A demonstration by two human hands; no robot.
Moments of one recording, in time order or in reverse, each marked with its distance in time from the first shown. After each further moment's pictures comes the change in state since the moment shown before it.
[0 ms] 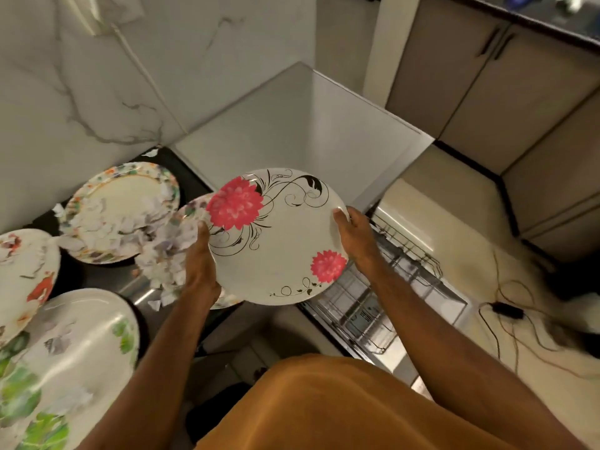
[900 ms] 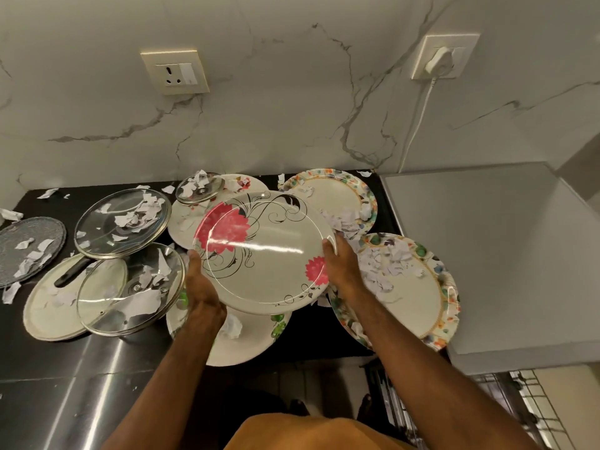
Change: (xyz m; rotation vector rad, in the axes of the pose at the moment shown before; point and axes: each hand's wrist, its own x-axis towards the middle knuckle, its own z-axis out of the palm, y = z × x) left_hand -0.015 0.008 -0.315 -0.601 0.679 0.168; right_hand -0.062 -0.082 0.375 -0.292 -0.589 -0.294
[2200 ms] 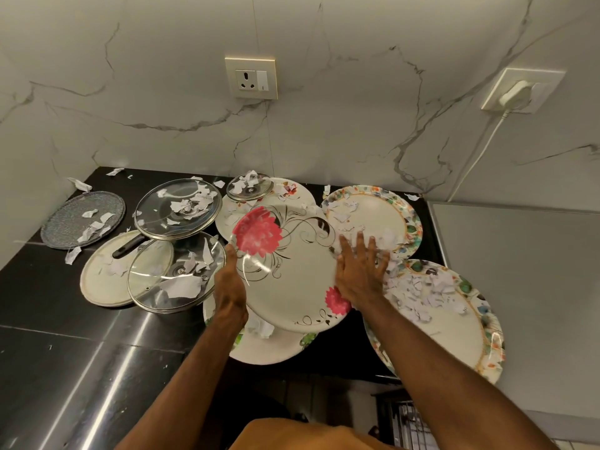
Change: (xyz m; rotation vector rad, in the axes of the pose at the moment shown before) left_hand 0.007 0.009 -0.032 0.194 0.025 0.052; right_hand 0.030 0.002 0.046 -0.979 -0.025 -0.242
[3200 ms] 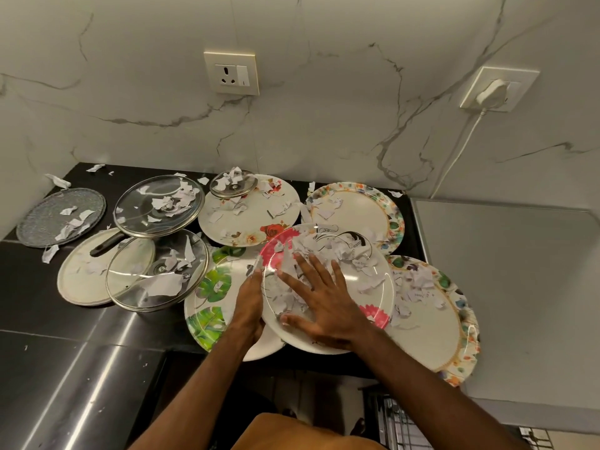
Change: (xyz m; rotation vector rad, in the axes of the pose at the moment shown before) left_hand -0.043 -0.040 0.048 -0.029 -0.219 -0.217; right_hand -0.088 -0.001 -0.041 0.029 -0.070 -0.716
